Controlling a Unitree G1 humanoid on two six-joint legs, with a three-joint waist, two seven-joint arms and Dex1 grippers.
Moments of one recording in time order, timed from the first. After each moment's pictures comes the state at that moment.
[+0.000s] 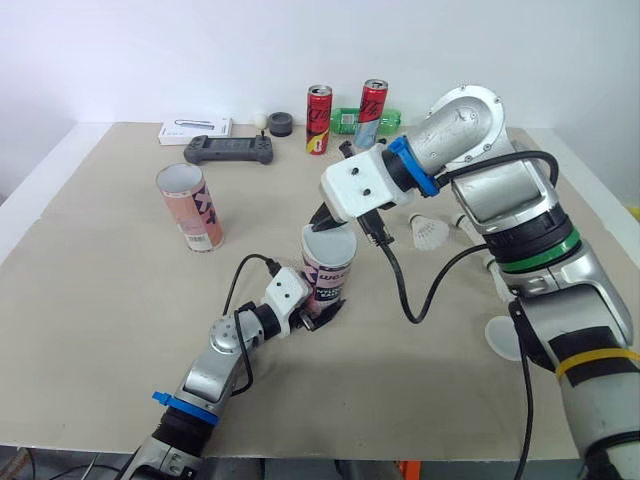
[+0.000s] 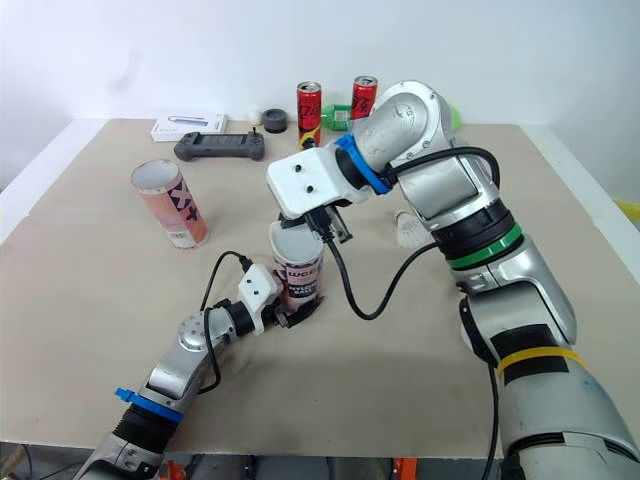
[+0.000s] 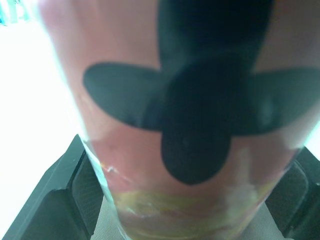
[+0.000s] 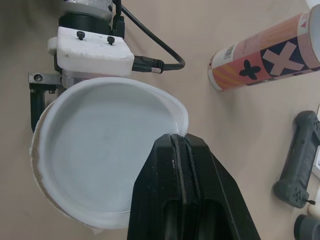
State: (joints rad) left arm -0.27 0.17 -0.27 0.06 -0.07 0.05 -0.61; right arm -1.28 -0.57 0.46 0.16 -0.05 0.10 1.55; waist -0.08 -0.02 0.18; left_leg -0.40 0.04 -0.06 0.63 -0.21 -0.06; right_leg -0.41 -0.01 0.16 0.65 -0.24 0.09
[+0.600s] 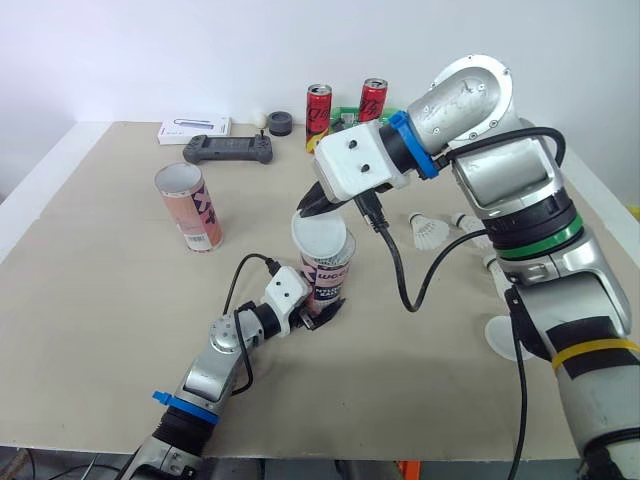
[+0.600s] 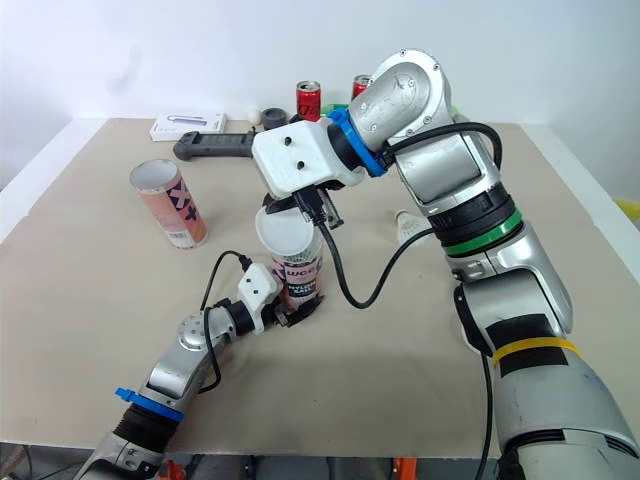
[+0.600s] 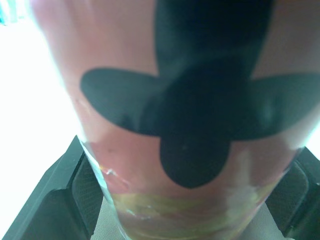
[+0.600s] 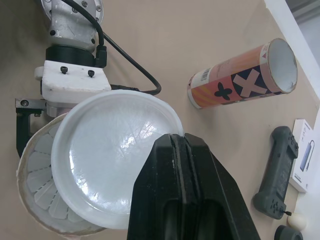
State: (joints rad) left arm -0.28 0.17 -0.27 0.06 -0.07 0.05 -0.61; right arm -1.34 -0.55 0.43 0.18 -0.01 0.11 1.55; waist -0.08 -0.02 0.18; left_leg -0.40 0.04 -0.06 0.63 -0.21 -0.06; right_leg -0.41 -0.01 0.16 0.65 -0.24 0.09
